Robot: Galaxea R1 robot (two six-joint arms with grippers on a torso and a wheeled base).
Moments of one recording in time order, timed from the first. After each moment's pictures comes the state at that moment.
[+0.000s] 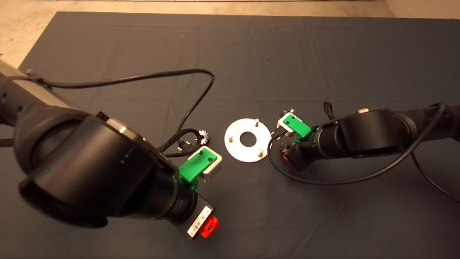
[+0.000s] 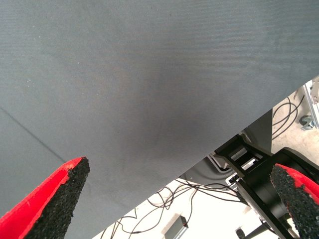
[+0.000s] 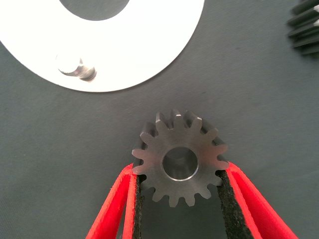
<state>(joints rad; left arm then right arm) -0.47 2.58 -0.42 0.33 1.53 -1.50 0.22 2.48 -0.76 -0.73 -1.53 1.04</state>
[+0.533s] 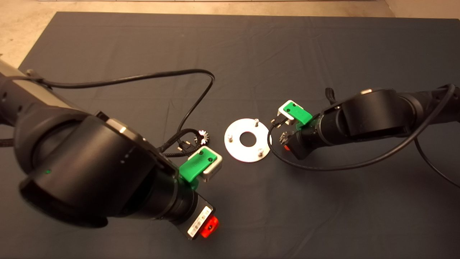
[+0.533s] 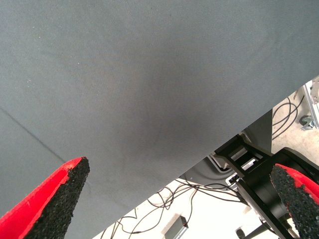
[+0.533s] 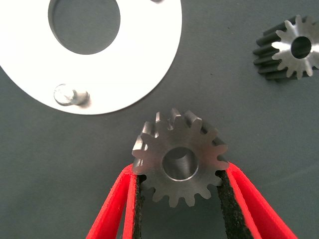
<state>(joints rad) -0.47 2.58 -0.42 0.33 1.53 -1.50 0.29 2.51 -0.79 -0.67 -1.54 1.05</state>
